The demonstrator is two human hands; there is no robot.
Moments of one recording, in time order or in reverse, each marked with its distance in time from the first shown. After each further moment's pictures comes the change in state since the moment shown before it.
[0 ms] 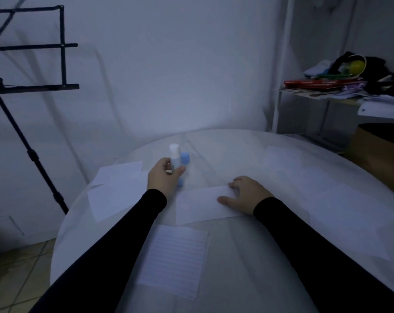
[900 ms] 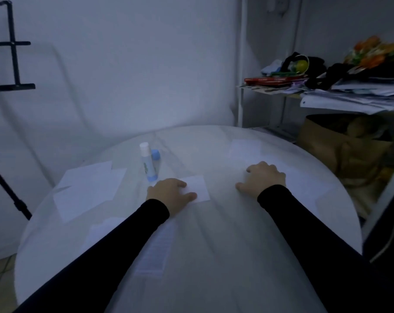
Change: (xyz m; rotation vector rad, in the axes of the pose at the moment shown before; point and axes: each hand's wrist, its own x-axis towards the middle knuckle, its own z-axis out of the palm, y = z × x) left_hand -0.083 0.039 0.036 0.696 -0.395 0.156; right_hand -0.063 0.053 -0.052 -0.292 0.162 0.408
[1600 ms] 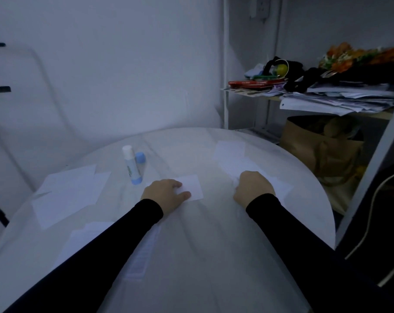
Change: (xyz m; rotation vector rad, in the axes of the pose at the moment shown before) left_hand 0.006 0.023 0.009 0.001 -0.032 0.080; right_hand -0.027 0.015 -0.006 0.204 0.039 0.024
